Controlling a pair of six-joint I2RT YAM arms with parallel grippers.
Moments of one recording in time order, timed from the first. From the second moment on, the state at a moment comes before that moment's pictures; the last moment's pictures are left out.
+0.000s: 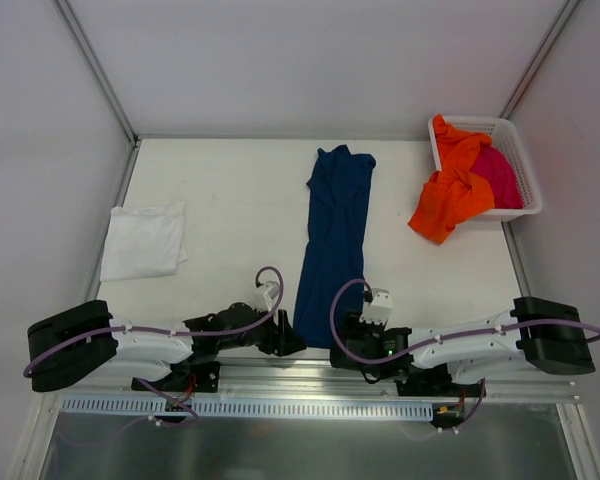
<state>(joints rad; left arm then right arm) -1.15 1.13 0.08 0.57 0.07 -0.93 1.55 1.20 0.46 -0.50 0.77 1.55</state>
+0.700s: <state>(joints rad) -1.16 1.26 0.15 0.52 0.04 -0.91 1.56 1.26 0.52 -0.63 0.71 1.57</state>
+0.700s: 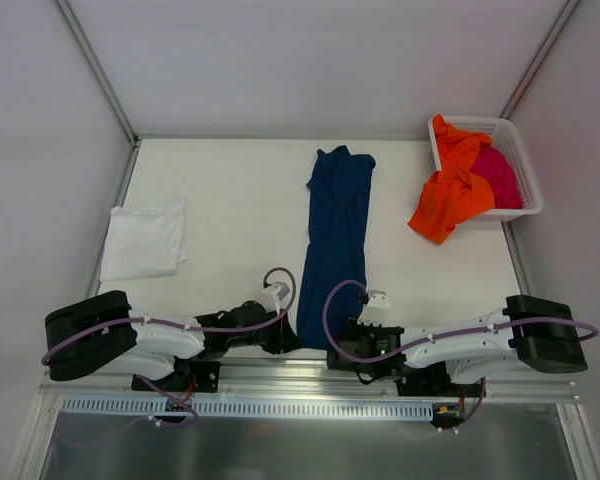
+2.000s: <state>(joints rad) -1.17 1.41 0.18 0.68 0.04 -0.94 1.57 1.27 0.54 -0.64 0.71 1.57</state>
